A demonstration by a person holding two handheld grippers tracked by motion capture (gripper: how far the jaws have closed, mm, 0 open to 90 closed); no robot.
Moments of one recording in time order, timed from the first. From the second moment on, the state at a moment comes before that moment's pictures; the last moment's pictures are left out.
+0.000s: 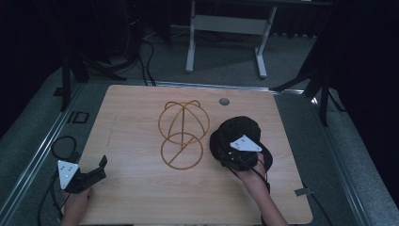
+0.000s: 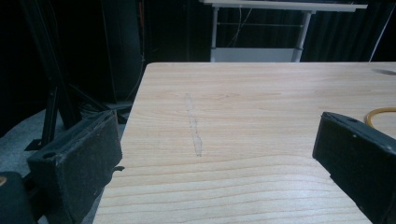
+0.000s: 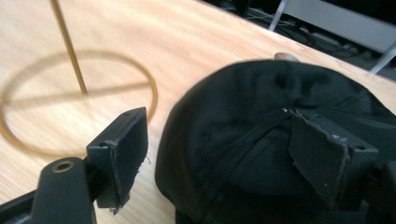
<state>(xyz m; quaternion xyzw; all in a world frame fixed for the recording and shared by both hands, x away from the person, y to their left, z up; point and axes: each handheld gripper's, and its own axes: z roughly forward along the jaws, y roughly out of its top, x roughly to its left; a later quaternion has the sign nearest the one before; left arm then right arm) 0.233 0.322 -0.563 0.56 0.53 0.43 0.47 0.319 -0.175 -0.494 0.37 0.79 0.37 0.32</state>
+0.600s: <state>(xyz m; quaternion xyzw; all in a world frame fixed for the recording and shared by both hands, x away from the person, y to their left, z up) 0.233 0.323 -0.563 0.56 0.53 0.42 0.47 0.334 -0.162 -0.519 0.35 0.81 0.28 0.38</state>
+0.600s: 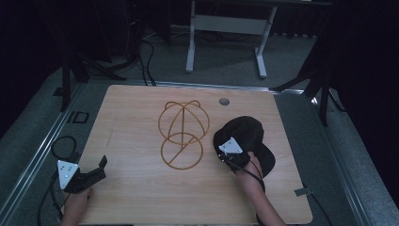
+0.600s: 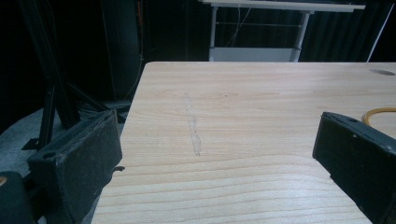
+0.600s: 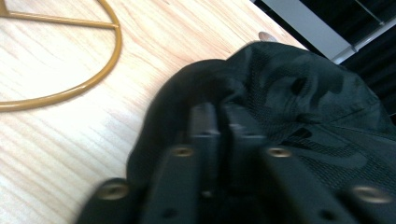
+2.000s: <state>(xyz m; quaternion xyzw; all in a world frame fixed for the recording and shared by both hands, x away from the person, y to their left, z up) 0.233 0.323 -0.563 0.56 0.53 0.42 0.47 0.300 -0.227 -0.374 0.35 0.70 0.44 0.44</state>
